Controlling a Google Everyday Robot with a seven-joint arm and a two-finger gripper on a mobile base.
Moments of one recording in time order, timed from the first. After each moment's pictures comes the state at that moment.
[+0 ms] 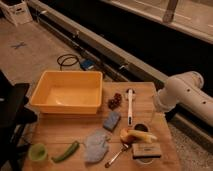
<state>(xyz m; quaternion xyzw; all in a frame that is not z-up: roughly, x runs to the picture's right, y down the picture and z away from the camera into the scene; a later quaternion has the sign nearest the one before) 0.245 0.114 0.717 -0.25 -0.06 0.09 0.96</state>
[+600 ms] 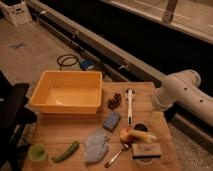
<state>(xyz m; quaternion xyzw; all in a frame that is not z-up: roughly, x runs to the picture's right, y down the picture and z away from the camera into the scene) 0.222 0.105 0.724 -0.25 -0.07 0.07 0.96</state>
